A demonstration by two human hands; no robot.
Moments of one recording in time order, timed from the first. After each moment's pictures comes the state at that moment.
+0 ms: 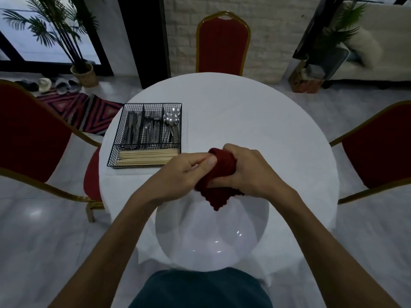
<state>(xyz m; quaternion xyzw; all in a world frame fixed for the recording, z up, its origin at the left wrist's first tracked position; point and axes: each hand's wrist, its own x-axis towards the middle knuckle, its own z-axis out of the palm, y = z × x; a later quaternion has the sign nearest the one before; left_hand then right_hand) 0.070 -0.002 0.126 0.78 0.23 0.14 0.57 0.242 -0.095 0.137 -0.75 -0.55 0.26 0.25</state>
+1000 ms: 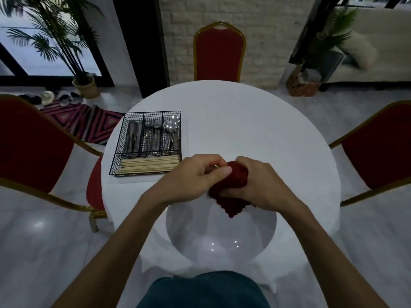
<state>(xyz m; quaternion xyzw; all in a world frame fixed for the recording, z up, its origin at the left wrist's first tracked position) 0.093 -0.008 0.139 0.83 0.22 0.10 0.50 0.249 -0.127 0.136 -0.79 -0.51 0.24 0.24</state>
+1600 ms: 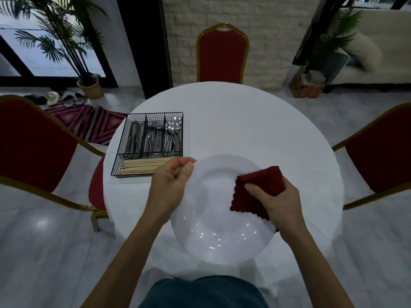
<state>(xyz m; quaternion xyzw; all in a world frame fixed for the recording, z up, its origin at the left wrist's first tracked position) 0.068 -0.017 0.103 0.60 0.41 0.34 0.59 0.246 -0.169 0.103 -0.72 -0.18 0.32 0.59</state>
